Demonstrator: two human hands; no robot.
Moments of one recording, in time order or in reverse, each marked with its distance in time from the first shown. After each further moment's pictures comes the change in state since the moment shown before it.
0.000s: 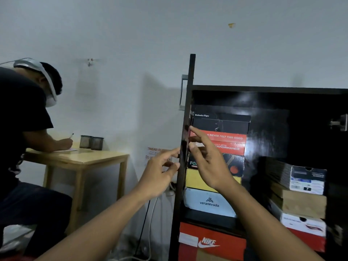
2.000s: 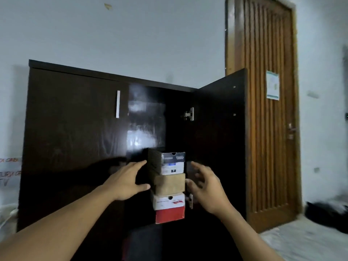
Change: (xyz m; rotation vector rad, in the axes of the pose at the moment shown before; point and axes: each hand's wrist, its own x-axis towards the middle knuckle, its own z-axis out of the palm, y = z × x) left_hand 0.084 0.026 0.292 0.397 -0.648 0.189; right_hand -0.182 0.087 -0.291 -0.613 0.311 0.545
